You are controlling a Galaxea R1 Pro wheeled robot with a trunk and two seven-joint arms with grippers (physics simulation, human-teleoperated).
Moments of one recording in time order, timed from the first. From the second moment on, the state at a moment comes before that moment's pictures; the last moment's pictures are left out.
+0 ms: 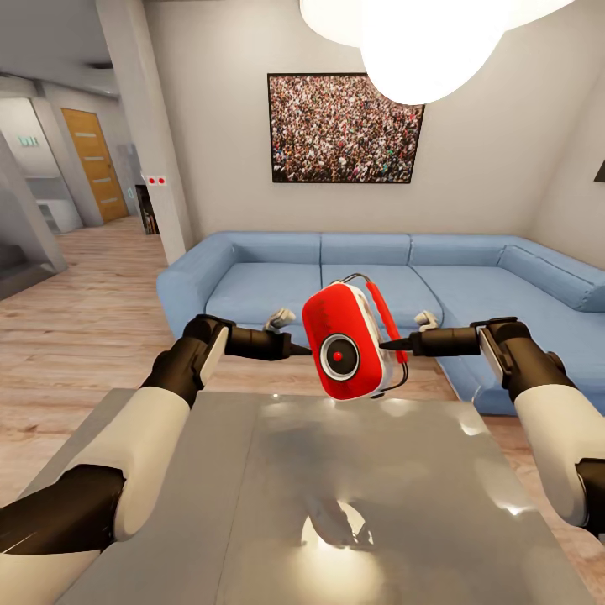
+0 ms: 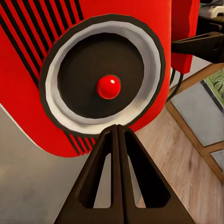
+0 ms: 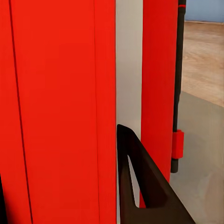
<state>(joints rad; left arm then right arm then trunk) -1.11 -0.10 -0.07 -0.74 0.01 0.96 -1.02 -1.14 -0.27 -0.02 -0.66 0.13 0.75 1.27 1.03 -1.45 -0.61</state>
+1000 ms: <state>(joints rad) -1.11 -0.09 -0.07 -0.75 0.01 0.96 -1.02 -1.13 -0.22 -0.02 -0.66 0.13 0.76 1.31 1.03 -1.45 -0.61</state>
